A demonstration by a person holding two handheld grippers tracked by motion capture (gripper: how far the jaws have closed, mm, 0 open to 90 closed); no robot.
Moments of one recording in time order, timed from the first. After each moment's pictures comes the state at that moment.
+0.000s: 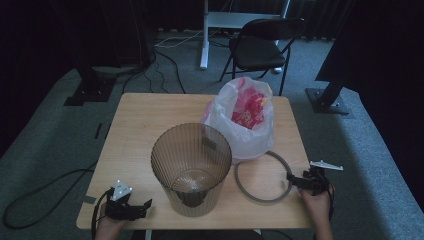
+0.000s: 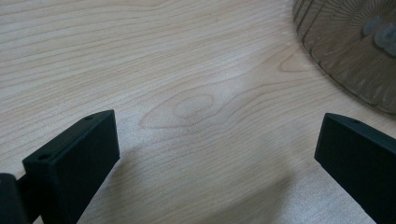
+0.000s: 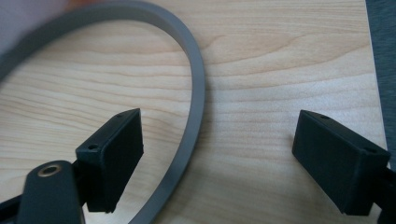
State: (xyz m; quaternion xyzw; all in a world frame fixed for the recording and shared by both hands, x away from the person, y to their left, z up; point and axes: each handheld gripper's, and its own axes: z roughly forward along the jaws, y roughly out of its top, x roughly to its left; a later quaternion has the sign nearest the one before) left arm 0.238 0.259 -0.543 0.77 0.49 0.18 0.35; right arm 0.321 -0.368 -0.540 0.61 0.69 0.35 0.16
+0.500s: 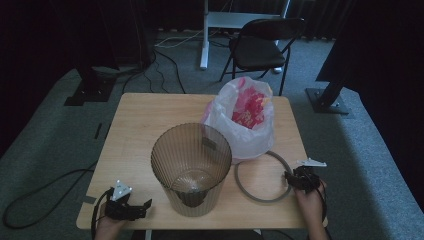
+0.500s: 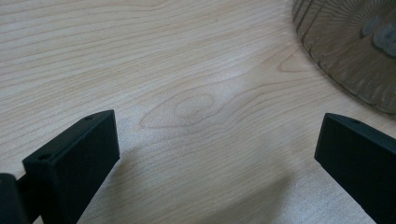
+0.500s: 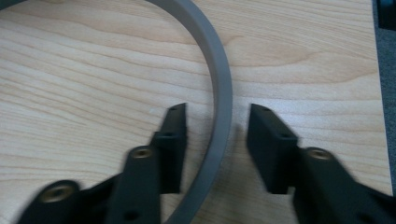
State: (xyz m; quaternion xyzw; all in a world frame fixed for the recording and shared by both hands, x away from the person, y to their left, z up) left arm 0.238 0.259 -0.543 0.77 0.49 0.18 0.36; right arm 0.325 -0.335 -0.534 0.58 0.74 0.28 0.21
